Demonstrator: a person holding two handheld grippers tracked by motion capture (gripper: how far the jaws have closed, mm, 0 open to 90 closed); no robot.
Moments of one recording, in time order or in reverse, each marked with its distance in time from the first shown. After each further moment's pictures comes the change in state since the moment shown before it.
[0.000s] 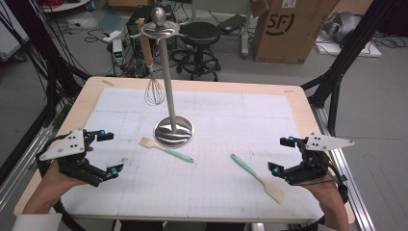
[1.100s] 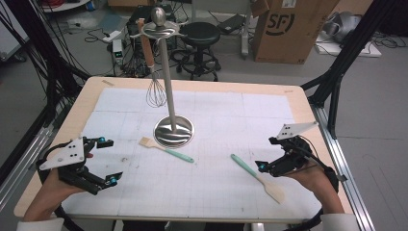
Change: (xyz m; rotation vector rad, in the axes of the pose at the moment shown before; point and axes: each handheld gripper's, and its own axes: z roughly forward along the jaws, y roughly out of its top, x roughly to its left) left arm -0.008 -0.015 -0.001 0.020 -0.019 0.016; right arm -0.003 0.027 0.043 0.376 -0.057 -0.036
